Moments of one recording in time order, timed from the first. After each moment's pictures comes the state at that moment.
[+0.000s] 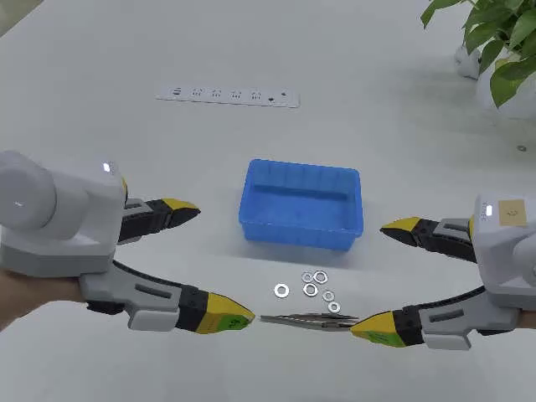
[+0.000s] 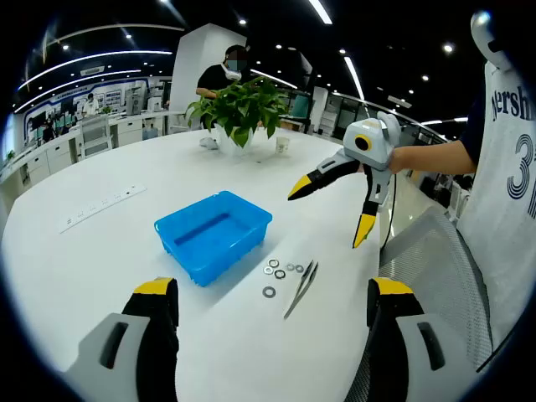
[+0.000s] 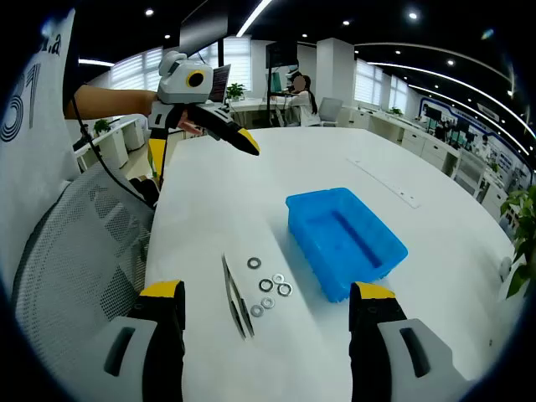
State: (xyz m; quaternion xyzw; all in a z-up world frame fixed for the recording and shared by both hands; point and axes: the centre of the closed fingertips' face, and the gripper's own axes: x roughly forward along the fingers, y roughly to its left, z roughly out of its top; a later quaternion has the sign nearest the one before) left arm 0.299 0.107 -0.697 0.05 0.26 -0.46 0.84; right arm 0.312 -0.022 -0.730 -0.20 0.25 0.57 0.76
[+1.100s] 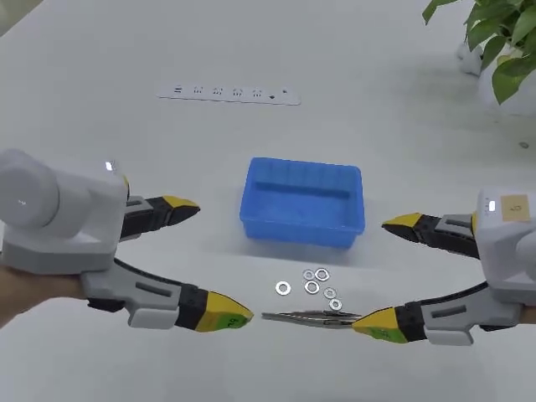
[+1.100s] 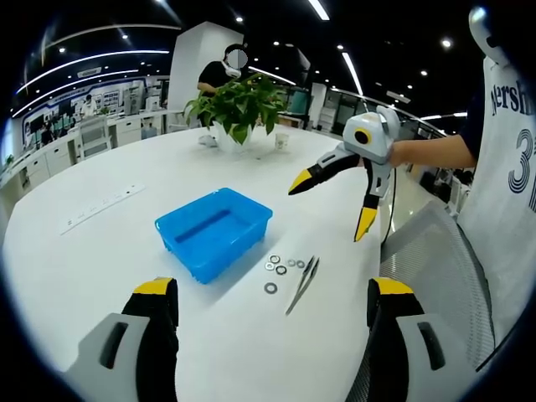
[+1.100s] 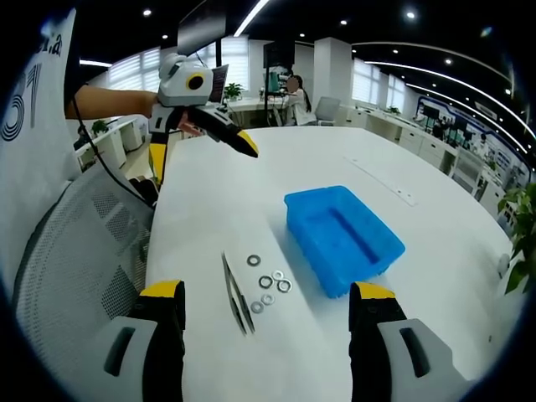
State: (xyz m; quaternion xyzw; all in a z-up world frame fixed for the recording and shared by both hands) left arm 0.298 0.108 -0.701 0.06 0.27 -0.47 0.84; right arm 0.311 -0.021 -0.729 -0.20 0.25 0.57 0.76
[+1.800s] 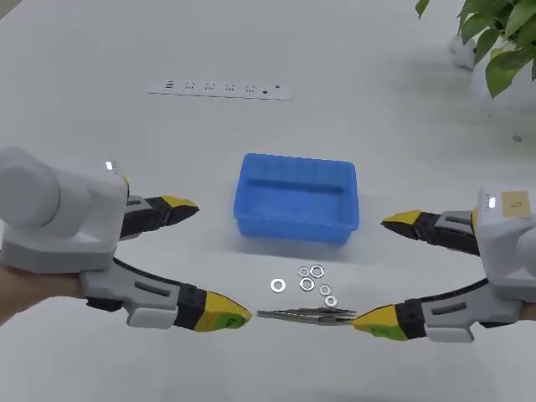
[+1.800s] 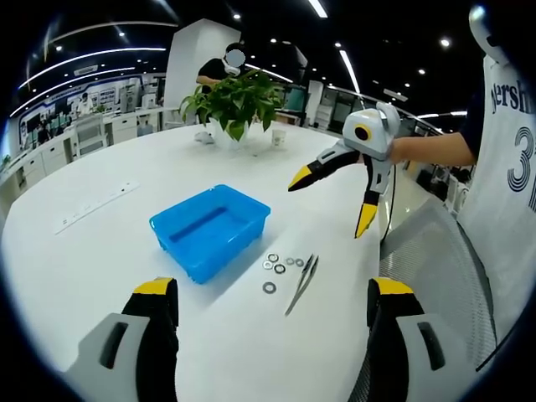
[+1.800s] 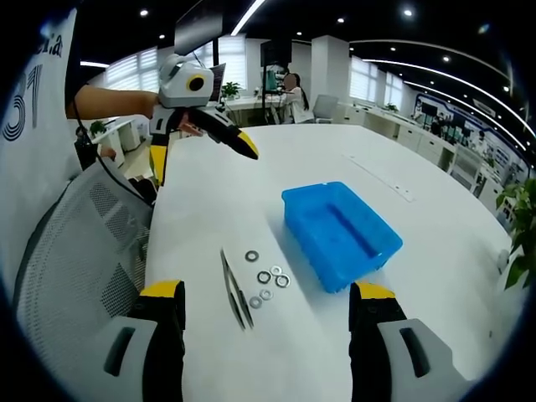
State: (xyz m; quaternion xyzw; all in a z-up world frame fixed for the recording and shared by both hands) left arm 0.300 0.104 -0.708 0.06 0.28 -0.48 0.83; right arm 0.312 -0.027 -0.732 -0.19 0.25 0.57 0.76
